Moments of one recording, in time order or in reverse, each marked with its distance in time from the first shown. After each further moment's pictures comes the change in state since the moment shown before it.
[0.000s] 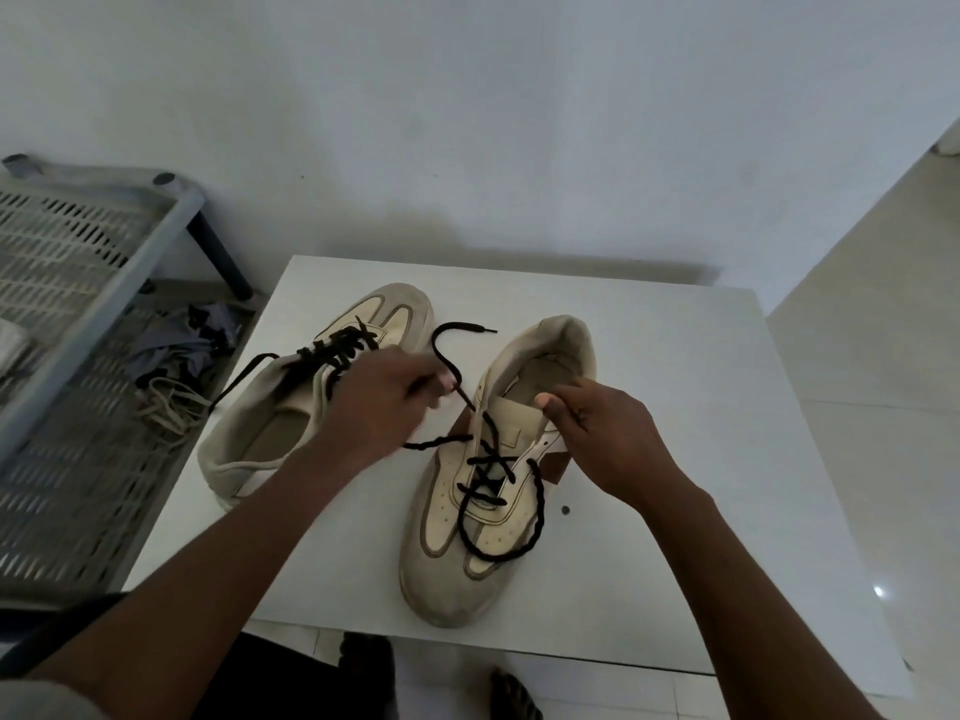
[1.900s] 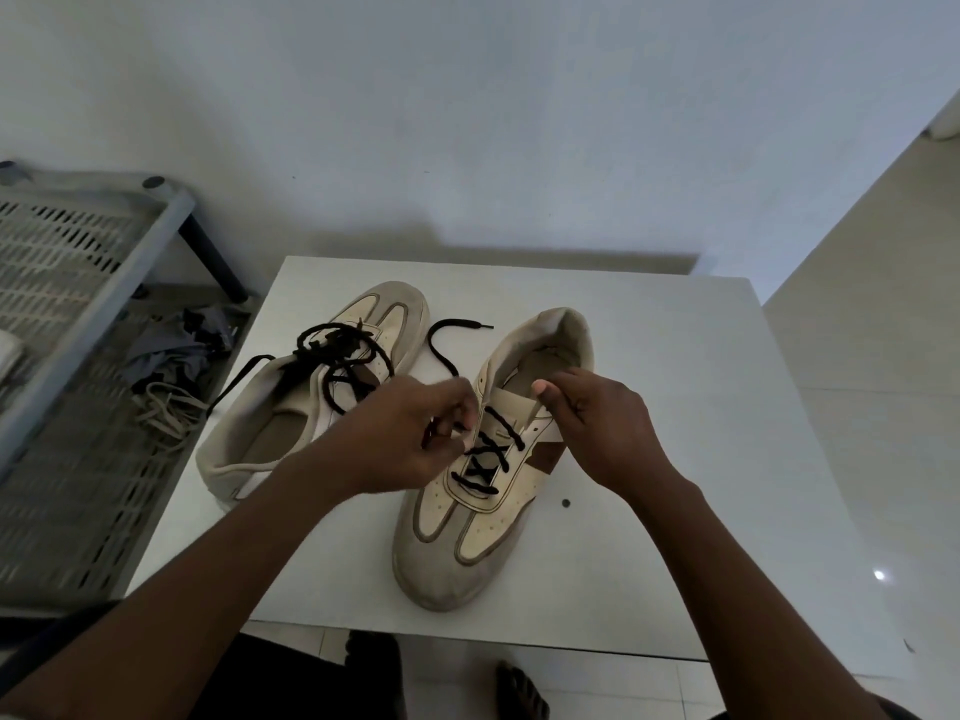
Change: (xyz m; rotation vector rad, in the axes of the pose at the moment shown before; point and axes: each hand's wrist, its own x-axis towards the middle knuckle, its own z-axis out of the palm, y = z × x) left_hand -0.015 0.018 -0.007 -0.033 -0.369 0.276; right_hand 0.001 0.003 0.009 0.051 0.123 -0.018
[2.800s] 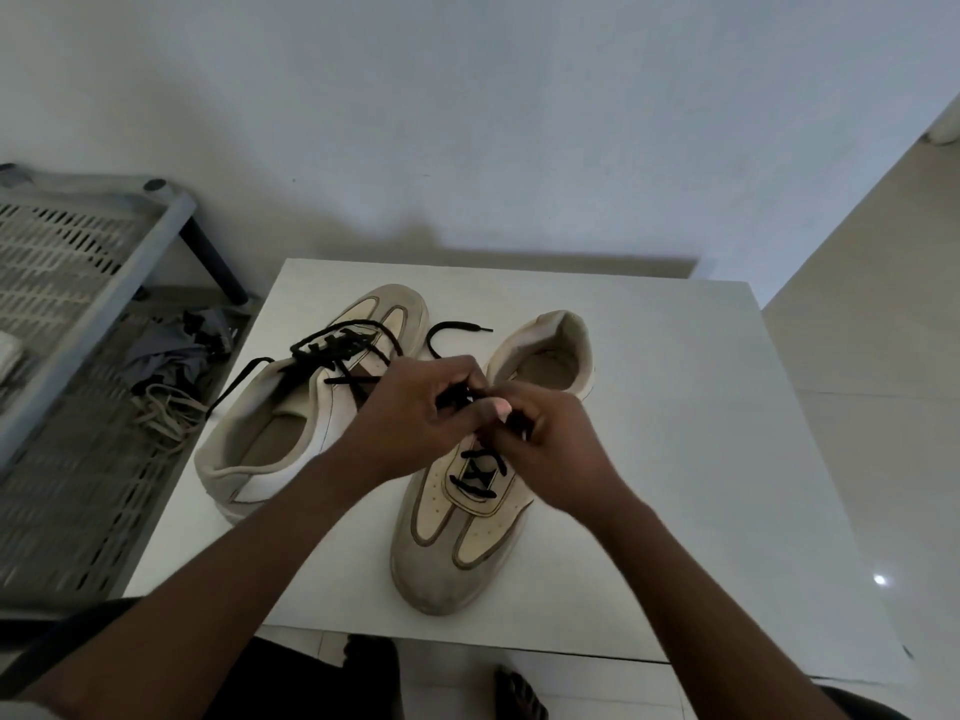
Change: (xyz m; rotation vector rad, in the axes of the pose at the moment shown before) left_hand 0.018 0.021 0.005 -0.249 0.272 -0.066; right_hand -0.008 -0.050 0.003 0.511 -0.045 -0.157
